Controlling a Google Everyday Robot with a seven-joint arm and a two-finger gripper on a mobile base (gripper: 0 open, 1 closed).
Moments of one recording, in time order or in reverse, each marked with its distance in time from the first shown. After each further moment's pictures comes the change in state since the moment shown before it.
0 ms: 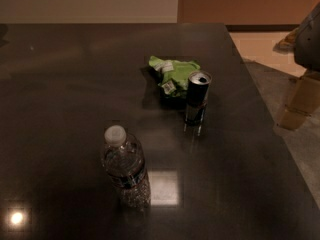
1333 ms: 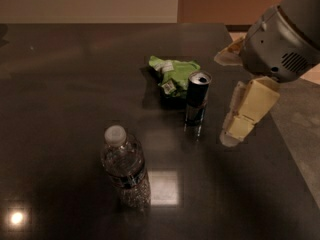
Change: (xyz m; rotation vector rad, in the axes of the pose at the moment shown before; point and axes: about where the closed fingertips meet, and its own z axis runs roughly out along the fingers) arm -0.098 0.049 0.010 -0.185 -0.293 -0.100
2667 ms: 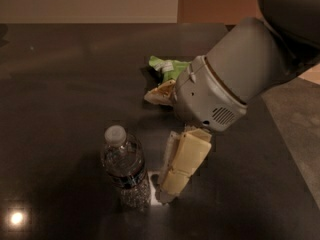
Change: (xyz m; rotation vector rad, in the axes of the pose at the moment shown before) arm -0.085 0.085 0.070 -0.194 -0.222 -0.158
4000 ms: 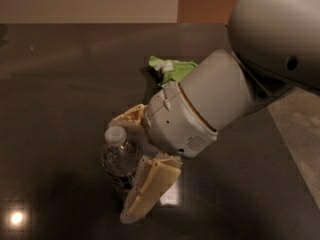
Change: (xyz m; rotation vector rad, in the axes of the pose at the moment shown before) arm -0.033 0.030 0.042 -0.092 -0.157 -0.104
